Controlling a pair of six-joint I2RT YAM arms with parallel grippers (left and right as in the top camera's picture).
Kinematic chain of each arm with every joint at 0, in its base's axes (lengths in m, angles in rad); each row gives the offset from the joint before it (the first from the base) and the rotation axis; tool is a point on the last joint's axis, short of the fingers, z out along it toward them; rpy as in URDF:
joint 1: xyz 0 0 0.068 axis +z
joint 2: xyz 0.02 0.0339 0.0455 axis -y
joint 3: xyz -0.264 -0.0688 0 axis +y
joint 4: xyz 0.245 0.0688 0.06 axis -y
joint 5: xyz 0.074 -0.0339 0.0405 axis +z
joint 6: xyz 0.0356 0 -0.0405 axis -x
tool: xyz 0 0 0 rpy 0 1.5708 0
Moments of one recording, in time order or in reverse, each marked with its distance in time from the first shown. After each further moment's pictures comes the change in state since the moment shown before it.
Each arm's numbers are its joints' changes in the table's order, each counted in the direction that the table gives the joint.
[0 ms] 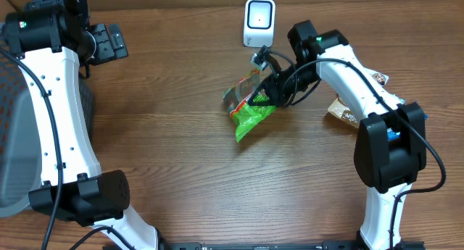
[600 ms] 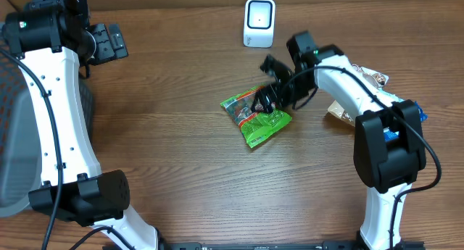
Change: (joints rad) left arm 0.000 0.000 0.000 0.000 0.000 0.000; right arm 0.004 0.000 0.111 0.230 -0.362 -0.328
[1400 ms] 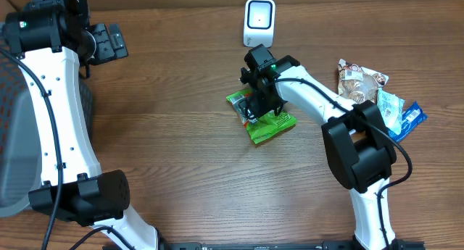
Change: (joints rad) left arm 0.000 0.000 0.000 0.000 0.000 0.000; right arm 0.190 -0.097 -0.049 0.022 -0.558 -0.146
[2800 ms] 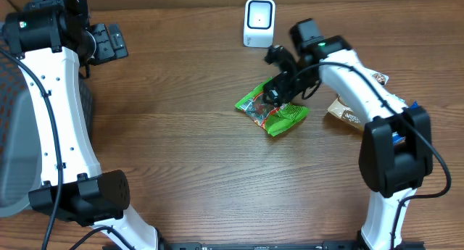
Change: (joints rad) left arm 0.000 0.000 0.000 0.000 0.000 0.000; right arm -0.225 0.137 0.007 -0.042 0.333 0.300
